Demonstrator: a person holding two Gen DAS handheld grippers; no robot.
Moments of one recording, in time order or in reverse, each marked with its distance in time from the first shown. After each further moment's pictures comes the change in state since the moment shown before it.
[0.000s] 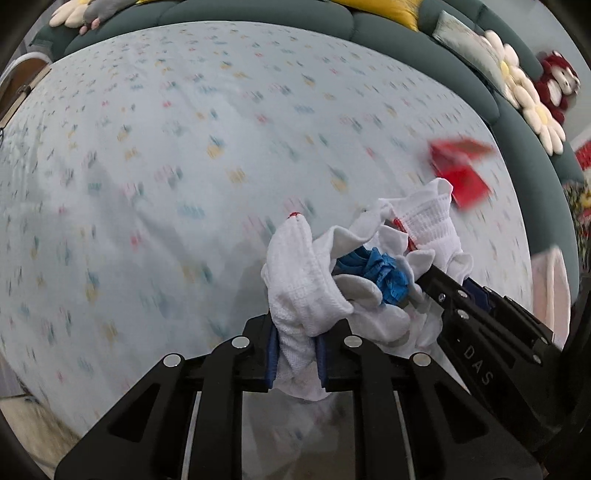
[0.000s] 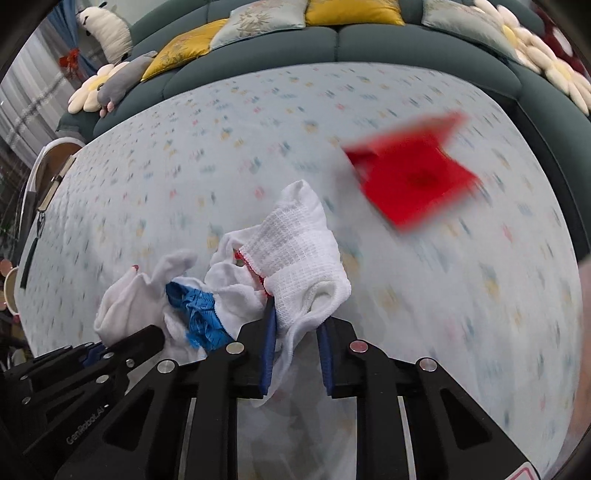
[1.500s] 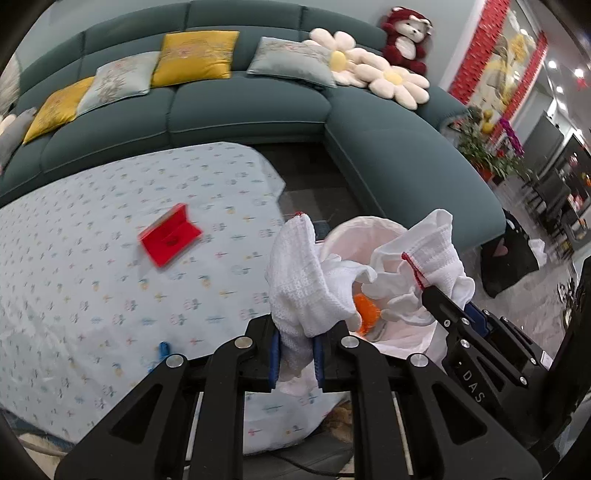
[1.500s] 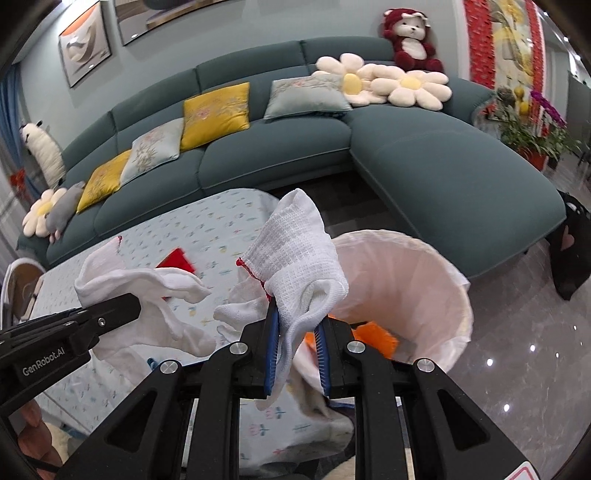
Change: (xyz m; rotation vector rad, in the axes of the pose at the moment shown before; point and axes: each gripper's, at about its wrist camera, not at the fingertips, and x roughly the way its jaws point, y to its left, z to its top) left arm -0.128 -0.277 -0.044 0.423 -0.198 -0.214; right arm -0.240 -0.224 -0.065 0.298 -0.377 -0.219
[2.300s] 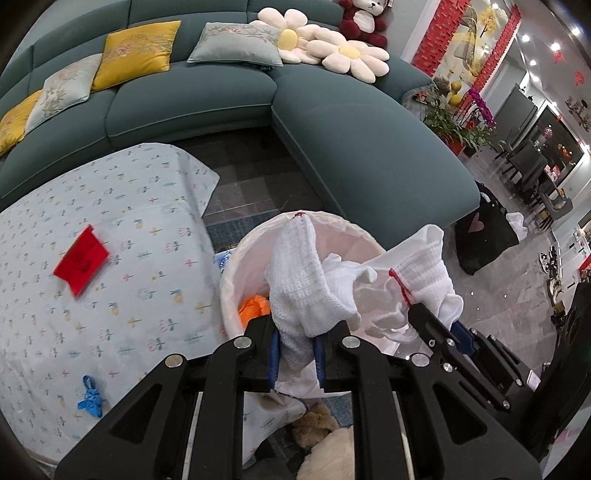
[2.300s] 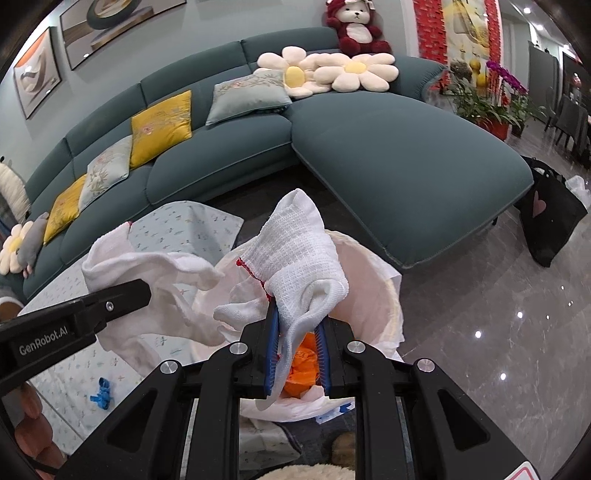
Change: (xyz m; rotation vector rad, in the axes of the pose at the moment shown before) left arm 0.064 -0.085 0.028 0.083 0.072 -0.106; right arm 0.019 -0.085 0.007 0.122 0.017 -0.100
